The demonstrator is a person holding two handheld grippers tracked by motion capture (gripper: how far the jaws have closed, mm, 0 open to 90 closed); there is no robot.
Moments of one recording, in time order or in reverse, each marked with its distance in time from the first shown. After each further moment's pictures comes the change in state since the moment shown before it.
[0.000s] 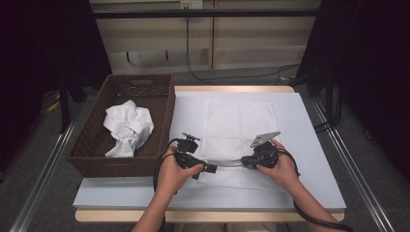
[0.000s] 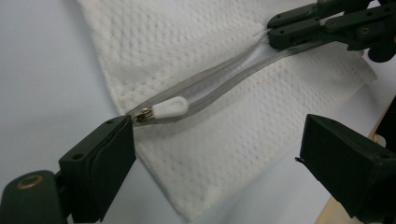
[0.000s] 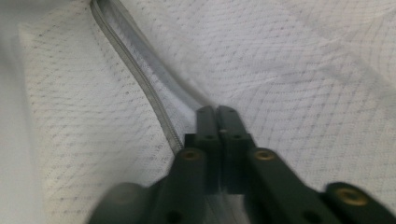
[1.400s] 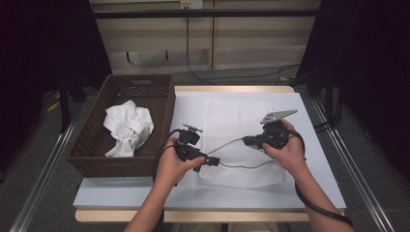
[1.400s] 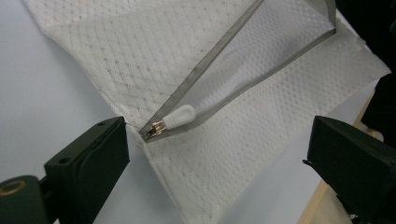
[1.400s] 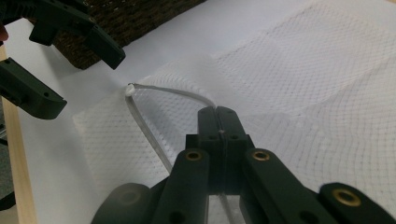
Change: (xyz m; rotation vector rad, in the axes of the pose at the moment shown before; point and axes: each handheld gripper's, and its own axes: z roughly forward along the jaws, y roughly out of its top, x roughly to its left) left arm -0.010 0.023 -0.021 -0.052 -0.014 0.078; right arm -0.010 0.051 -0.057 -0.169 0.041 0.074
